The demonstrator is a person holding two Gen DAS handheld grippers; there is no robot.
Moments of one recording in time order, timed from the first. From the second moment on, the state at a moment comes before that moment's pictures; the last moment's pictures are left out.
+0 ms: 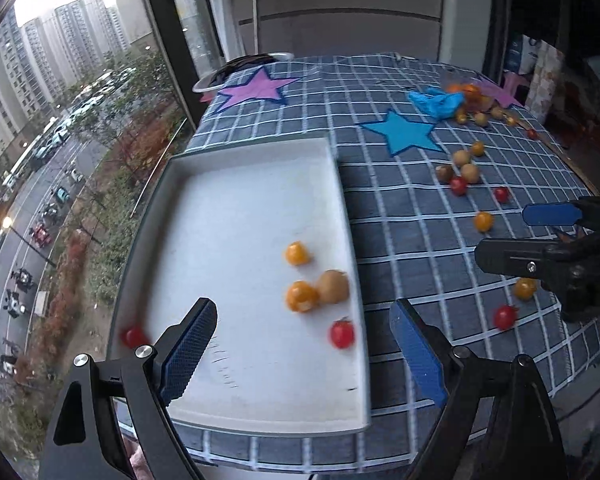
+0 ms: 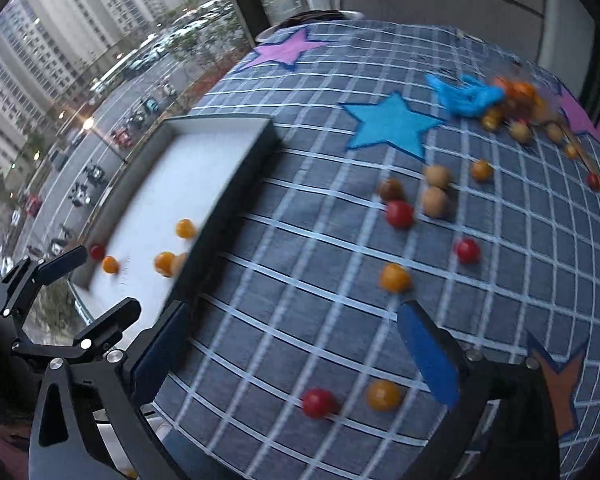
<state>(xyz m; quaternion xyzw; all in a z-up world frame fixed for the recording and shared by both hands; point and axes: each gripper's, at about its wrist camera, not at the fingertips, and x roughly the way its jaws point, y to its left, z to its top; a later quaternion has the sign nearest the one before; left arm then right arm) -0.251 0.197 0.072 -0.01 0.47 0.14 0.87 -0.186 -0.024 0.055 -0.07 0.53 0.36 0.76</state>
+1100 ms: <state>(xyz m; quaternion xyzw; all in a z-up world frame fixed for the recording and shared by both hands) -0.217 0.081 0.033 0.01 0.49 0.06 0.87 -0.151 -0.132 0.017 -0.06 0.53 0.26 0.80</state>
